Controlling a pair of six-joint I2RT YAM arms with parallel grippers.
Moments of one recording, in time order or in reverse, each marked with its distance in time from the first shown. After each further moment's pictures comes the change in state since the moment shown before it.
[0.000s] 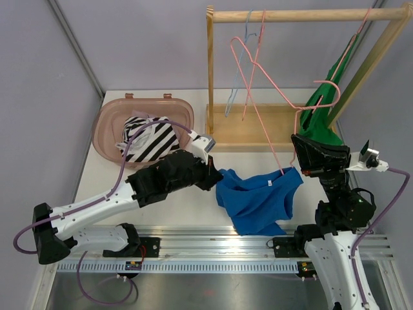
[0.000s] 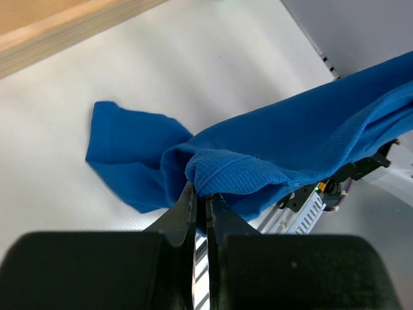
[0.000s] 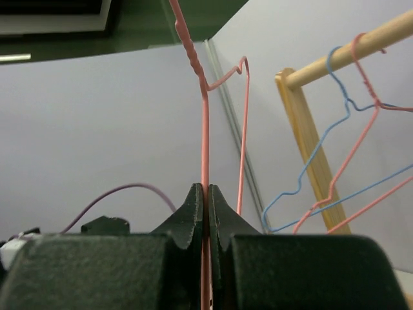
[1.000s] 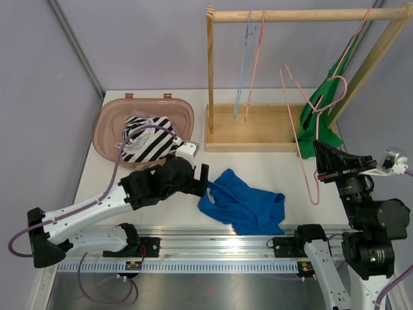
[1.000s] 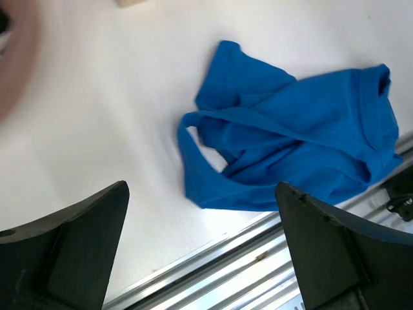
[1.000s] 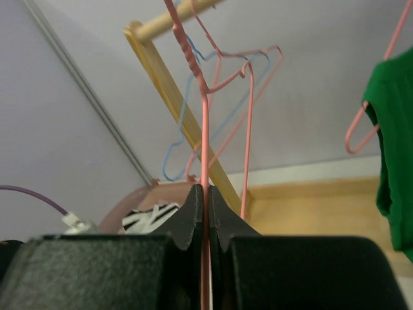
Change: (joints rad) left arm -0.006 -0.048 -0.032 -0.312 -0.288 -0.034; right arm 0.000 -0.100 0.452 -1.084 0.288 -0.411
